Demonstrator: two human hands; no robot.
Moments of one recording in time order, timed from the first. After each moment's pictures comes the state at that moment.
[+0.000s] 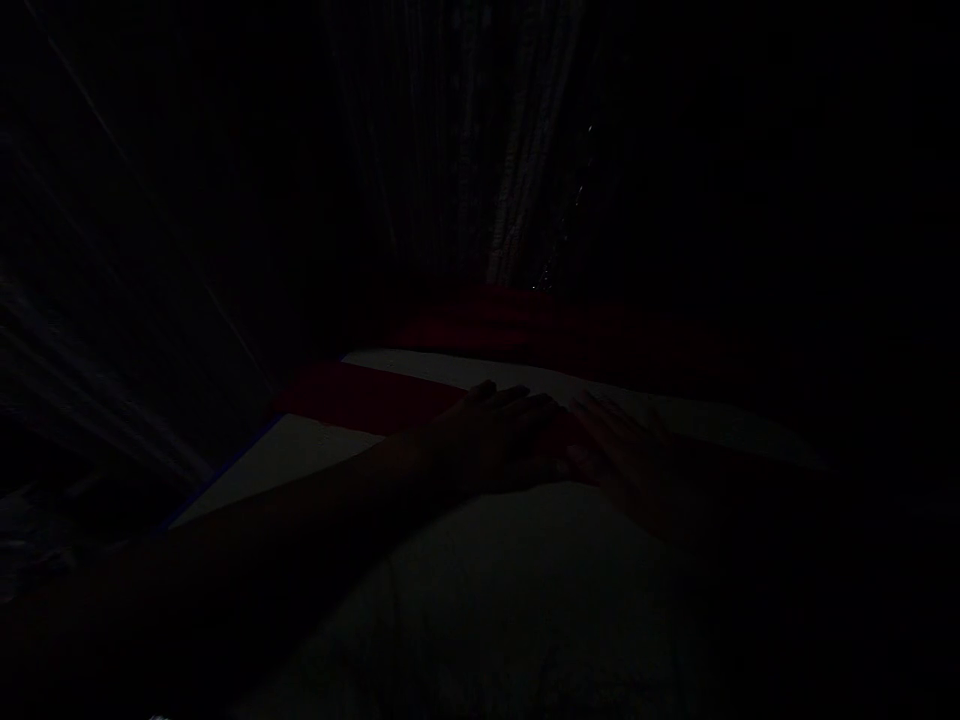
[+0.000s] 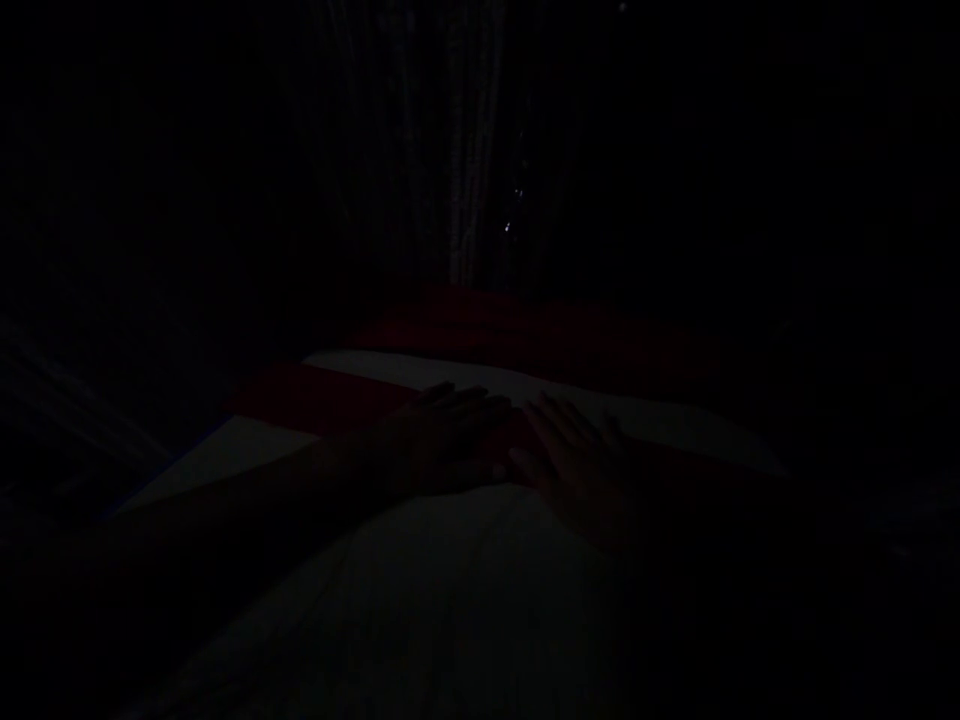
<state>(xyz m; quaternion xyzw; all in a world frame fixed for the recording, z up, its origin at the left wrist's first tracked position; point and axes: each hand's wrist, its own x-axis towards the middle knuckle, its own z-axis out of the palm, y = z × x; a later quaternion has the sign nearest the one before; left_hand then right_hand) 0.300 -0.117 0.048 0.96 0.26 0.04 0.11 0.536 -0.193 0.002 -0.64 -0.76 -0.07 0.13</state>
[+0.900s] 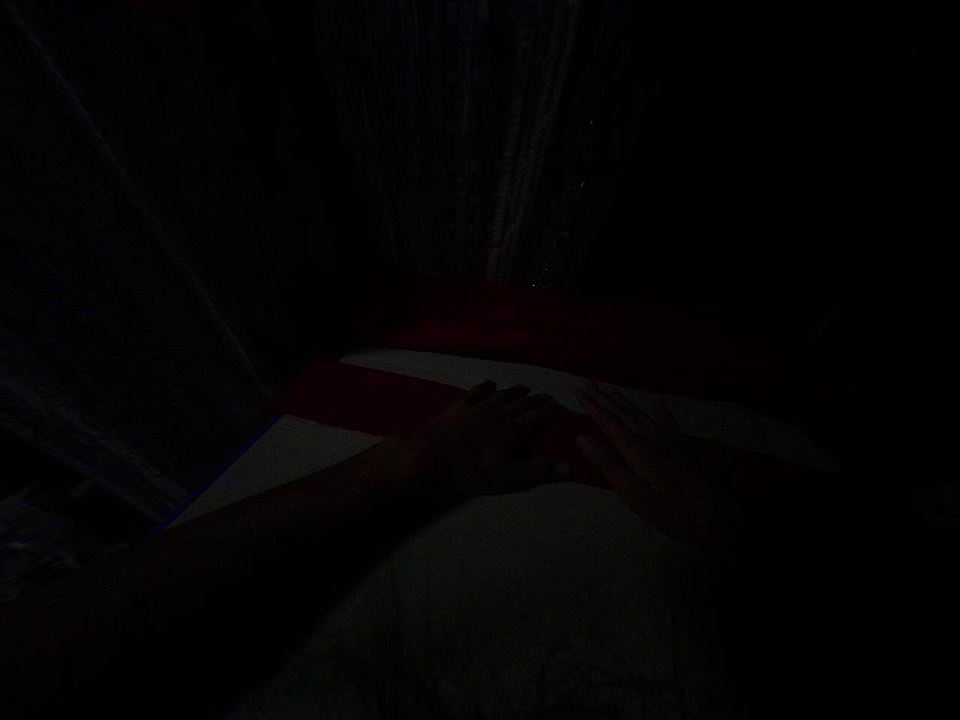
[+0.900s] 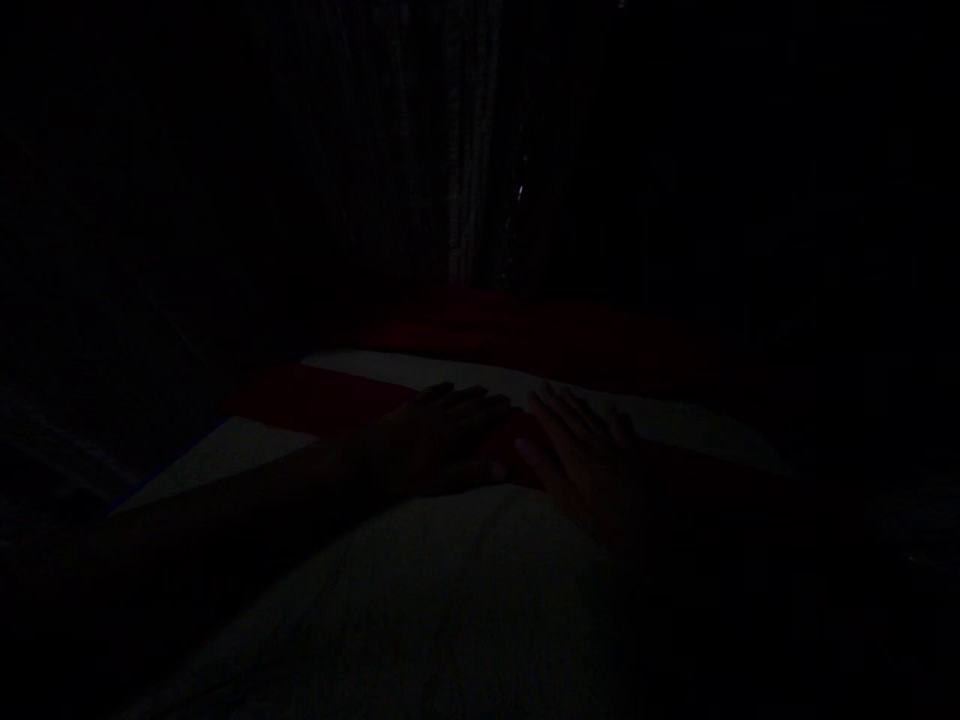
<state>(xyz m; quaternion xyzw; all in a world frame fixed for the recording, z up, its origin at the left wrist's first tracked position) 0.299 -0.117 0.048 0.96 0.25 0.04 0.11 0.539 -0.194 0.000 -0.62 -0.76 -0.08 0.17</state>
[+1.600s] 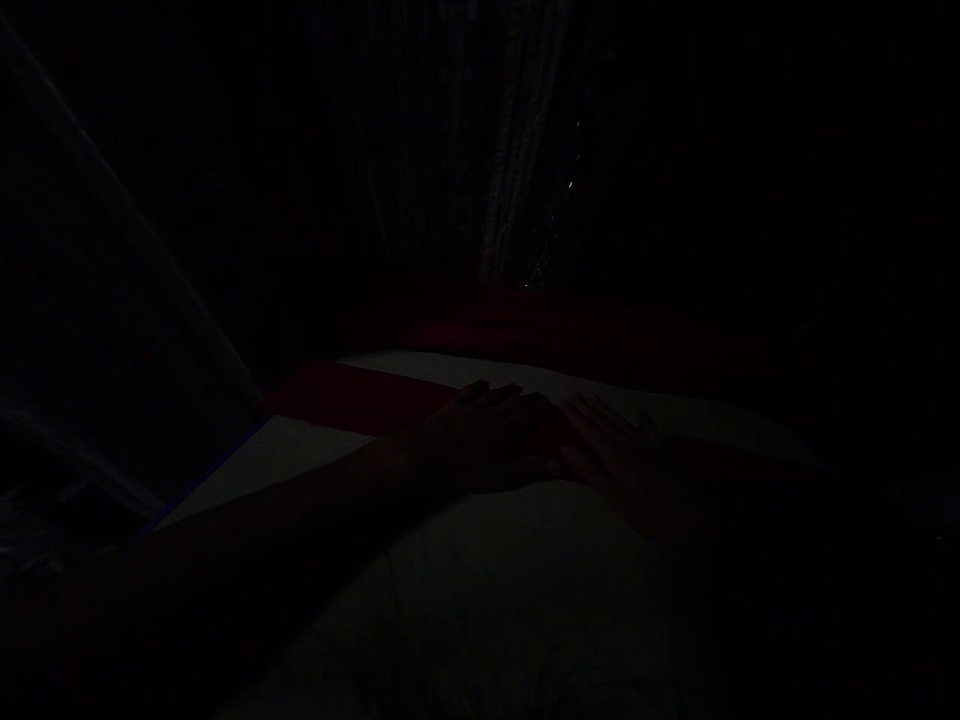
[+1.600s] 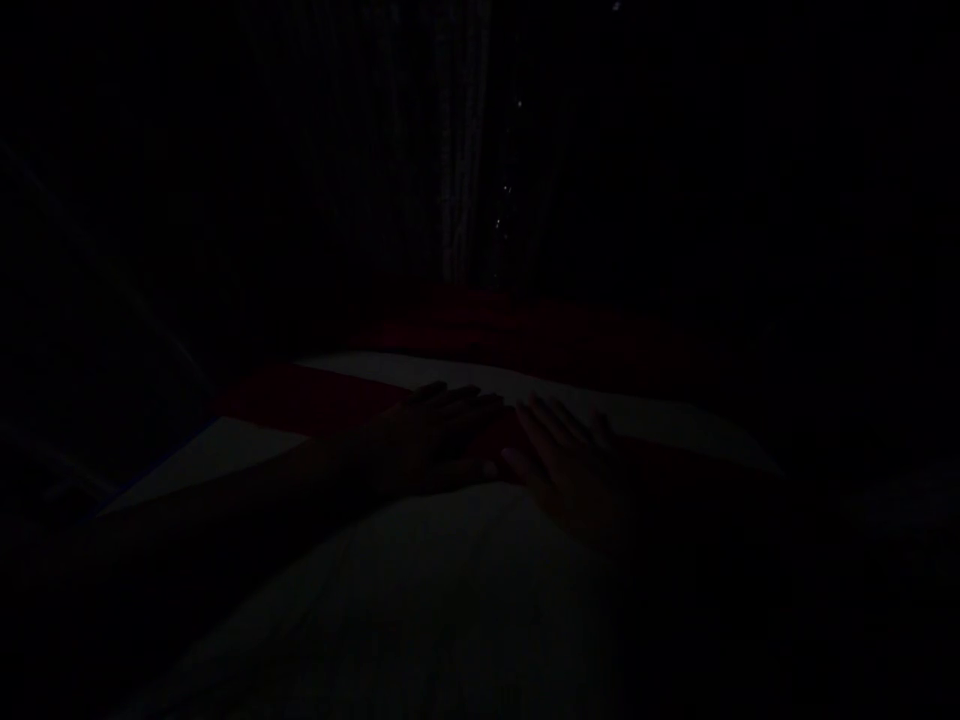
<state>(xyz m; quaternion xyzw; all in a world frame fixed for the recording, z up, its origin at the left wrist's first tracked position) 0.298 -0.117 0.049 0.96 0.26 0.04 0.12 0.534 -0.194 0.005 -0.63 -0.76 -0.08 0.14</state>
